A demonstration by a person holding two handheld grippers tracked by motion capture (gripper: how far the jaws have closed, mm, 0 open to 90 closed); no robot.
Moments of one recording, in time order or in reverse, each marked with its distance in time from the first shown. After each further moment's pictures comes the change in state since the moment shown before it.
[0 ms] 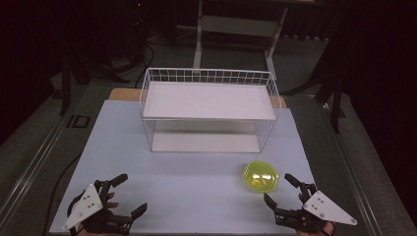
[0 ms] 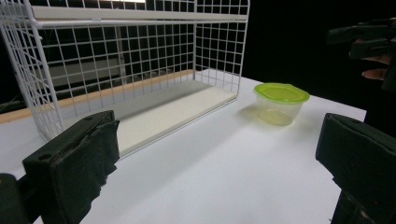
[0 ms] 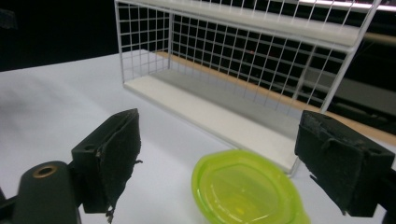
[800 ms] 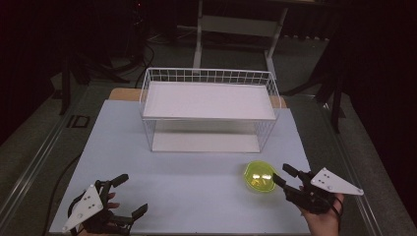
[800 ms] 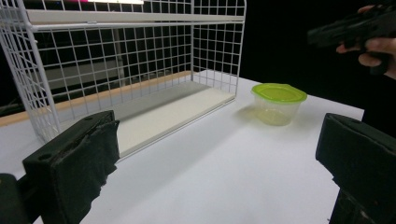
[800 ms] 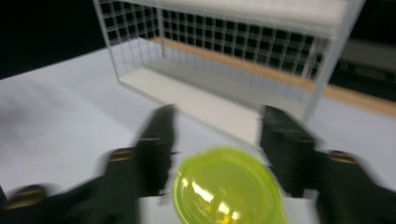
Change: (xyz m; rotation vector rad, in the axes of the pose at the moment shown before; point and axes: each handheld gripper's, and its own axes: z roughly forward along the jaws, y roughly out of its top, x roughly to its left) left arm -0.002 0.001 0.001 -0.001 -0.005 0.009; right arm -0.042 0.019 0.013 0.131 0.037 0.124
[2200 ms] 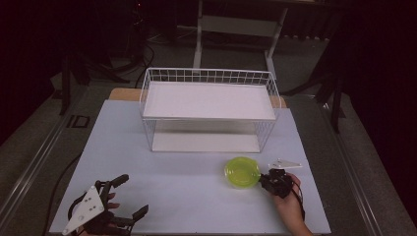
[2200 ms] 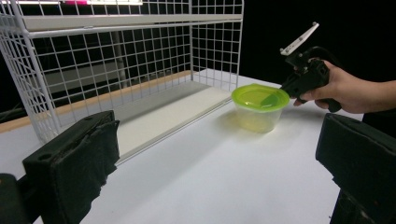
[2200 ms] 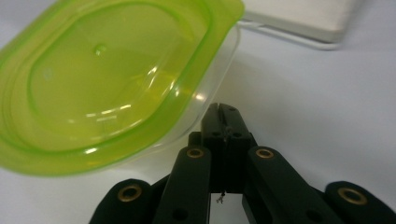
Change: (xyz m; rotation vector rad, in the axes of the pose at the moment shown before) left arm -0.003 0.002 0.000 0.005 0.000 0.029; right arm -0.021 -0.066 0.116 0.406 -0.011 0.161
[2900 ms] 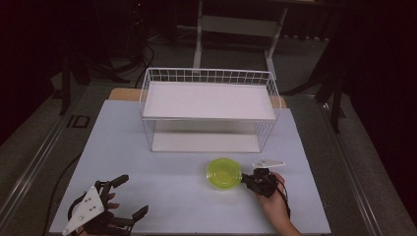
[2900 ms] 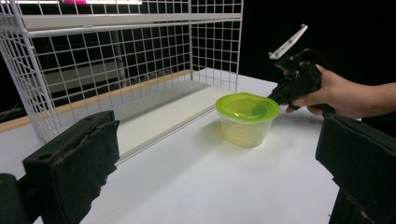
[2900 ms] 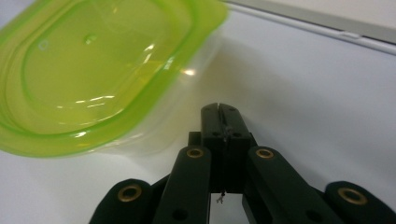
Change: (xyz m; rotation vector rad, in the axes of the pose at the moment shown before) left arm 0.000 0.000 0.000 0.003 -0.001 0.002; right arm 0.029 0.012 0.022 0.018 0.082 -0.005
